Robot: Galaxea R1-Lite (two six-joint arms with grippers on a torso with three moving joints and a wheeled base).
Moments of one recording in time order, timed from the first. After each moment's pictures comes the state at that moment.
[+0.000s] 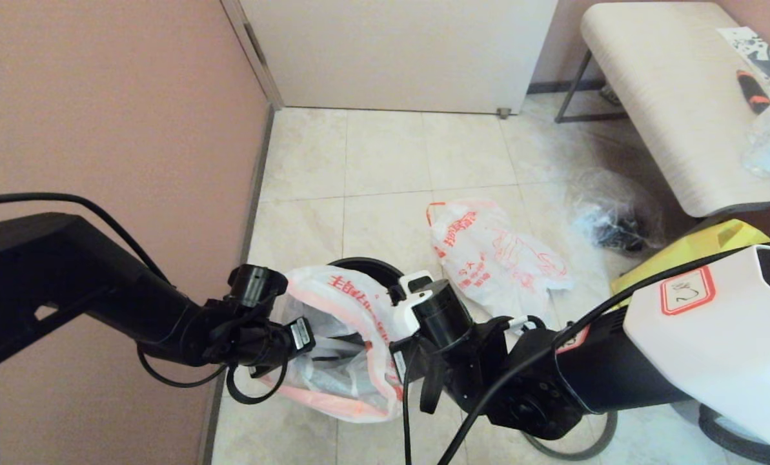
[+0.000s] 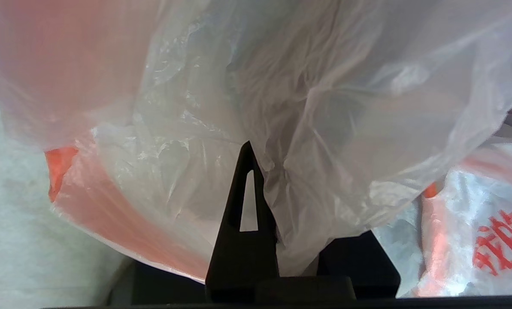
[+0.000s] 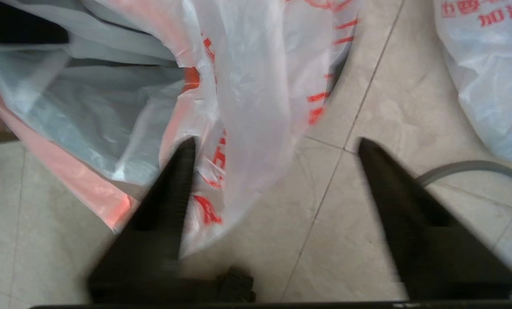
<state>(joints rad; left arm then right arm) -0.26 2.07 -0.89 -0.27 -0.04 -0.63 0.89 2.16 -1.26 -0.30 -0.43 0.22</state>
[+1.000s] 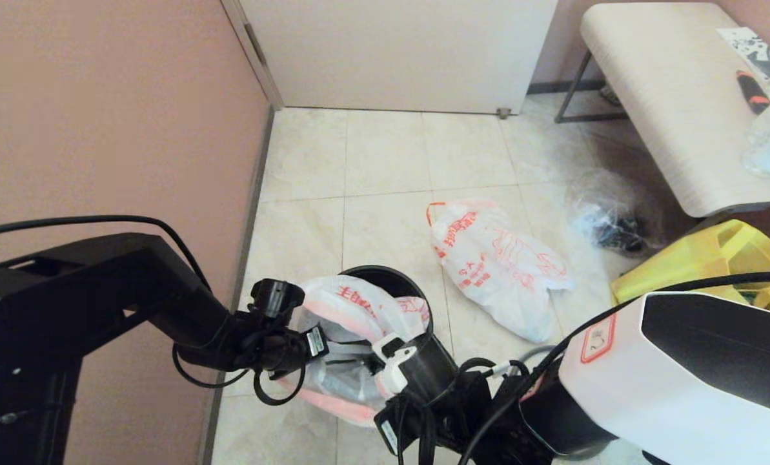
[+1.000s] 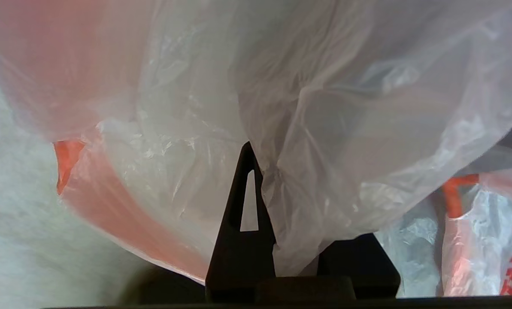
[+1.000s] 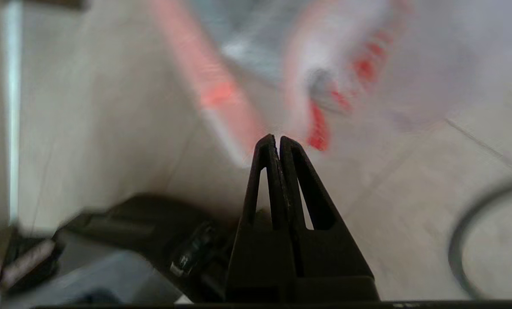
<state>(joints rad) -0.26 2.24 -0.96 -0.38 -0.06 -0.57 0.92 2.26 -1.16 -0.38 -0.14 0.11</state>
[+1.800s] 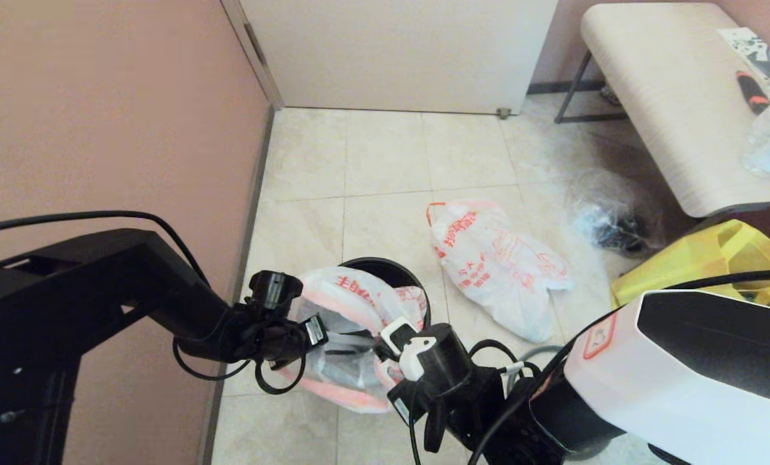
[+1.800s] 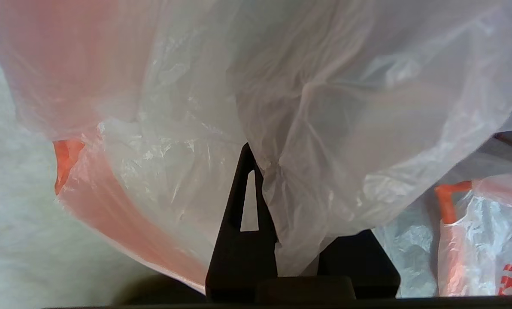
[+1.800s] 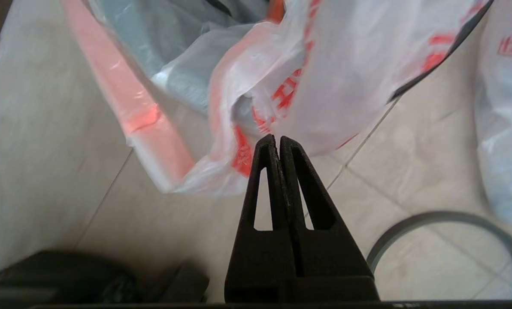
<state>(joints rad) -0.24 2.24 -1.01 -0.38 -0.05 -0.62 0.88 2.26 -1.11 -0.58 -0.32 -0.07</state>
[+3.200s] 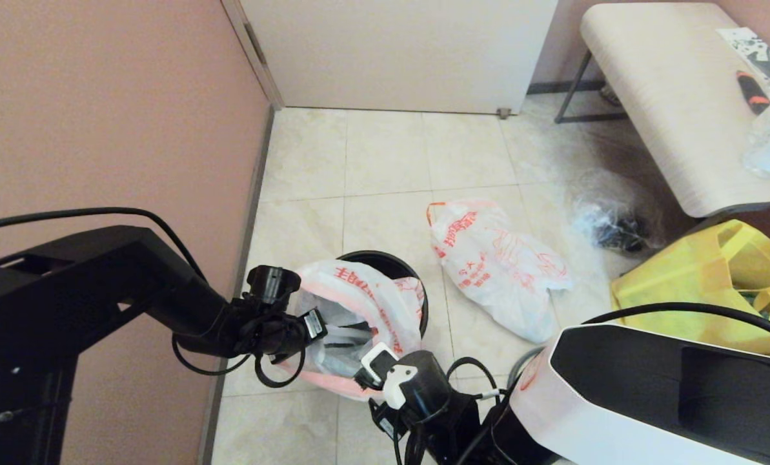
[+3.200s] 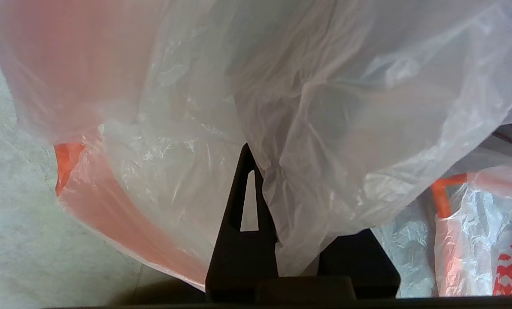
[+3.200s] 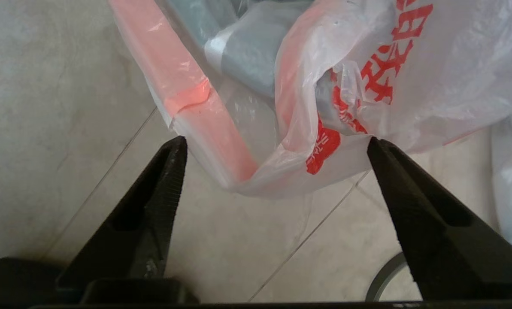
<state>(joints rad) -0.24 2.23 -1.03 -0.38 -0.05 -0.63 0.92 2.41 -1.14 -0.75 -0.35 -0.16</state>
